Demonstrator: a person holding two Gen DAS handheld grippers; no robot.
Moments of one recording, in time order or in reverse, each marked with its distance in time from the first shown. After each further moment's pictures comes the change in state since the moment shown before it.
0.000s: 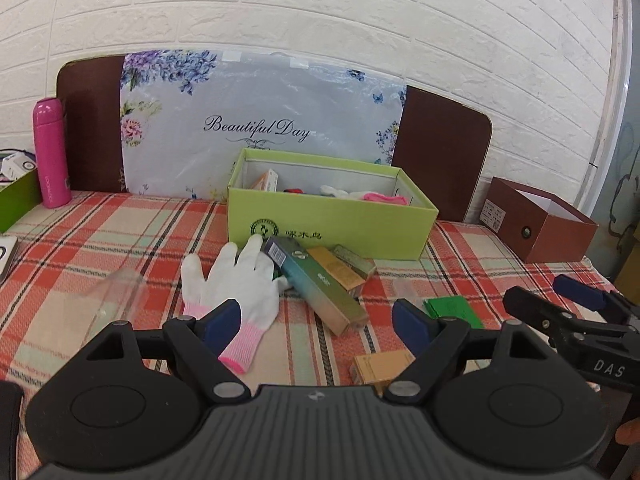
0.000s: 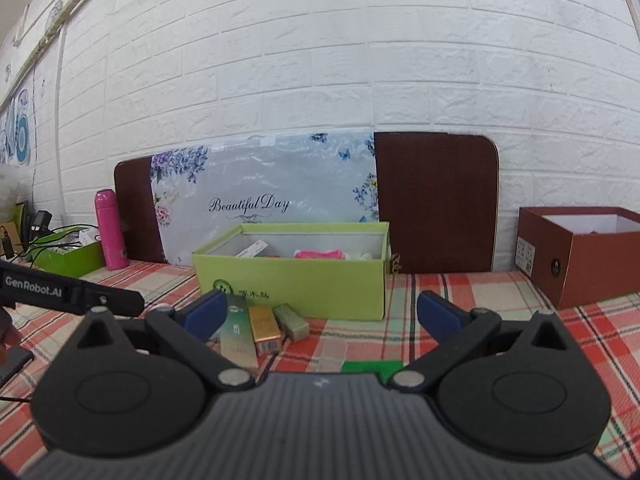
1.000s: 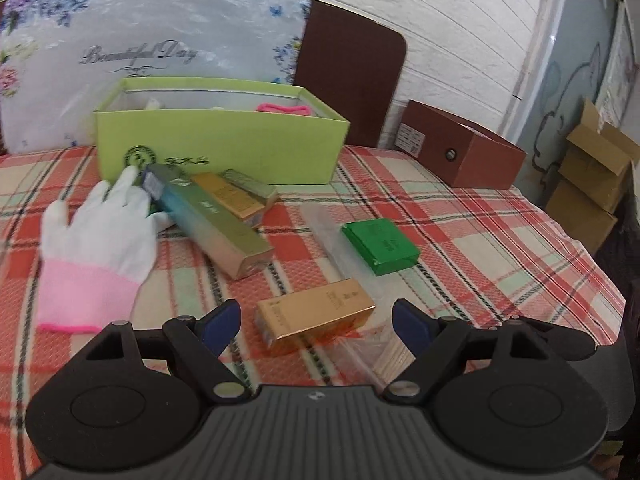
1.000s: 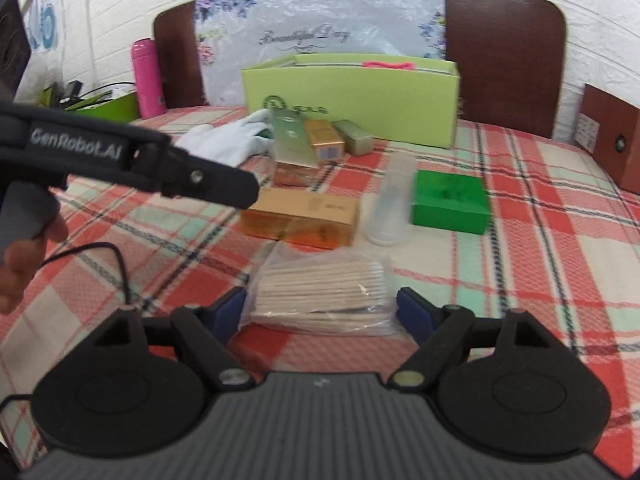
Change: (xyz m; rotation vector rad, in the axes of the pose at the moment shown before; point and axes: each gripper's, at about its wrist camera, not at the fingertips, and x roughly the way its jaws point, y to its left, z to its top) left arm 0.074 -0.027 -0.026 0.119 0.160 -0.323; right arm 0.020 0.022 -0.082 -0.083 0.375 0.056
